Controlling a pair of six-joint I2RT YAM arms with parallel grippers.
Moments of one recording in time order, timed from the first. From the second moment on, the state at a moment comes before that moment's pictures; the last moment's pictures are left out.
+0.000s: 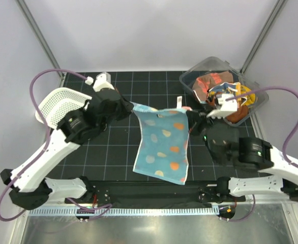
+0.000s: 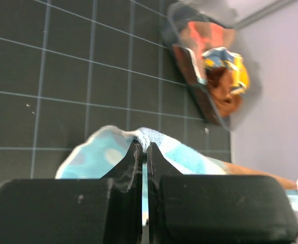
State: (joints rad) left arm -0.91 1.16 1.56 -0.88 -0.51 -0.95; right arm 1.43 0.92 1.32 -0.68 1.15 0.62
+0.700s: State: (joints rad) left arm -0.27 1.82 1.58 -0.36 0.04 -0.78; right arm 0.43 1.80 1.57 -0.23 0.10 0.48
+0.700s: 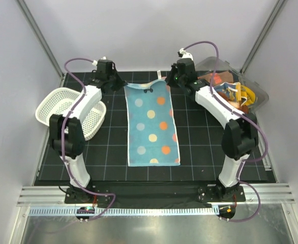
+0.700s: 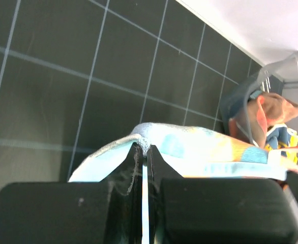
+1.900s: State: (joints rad) left arm -0.49 1.27 0.81 -0.47 0.20 -0.86; right arm 0.45 1.26 0.73 -0.42 -0.27 0.58
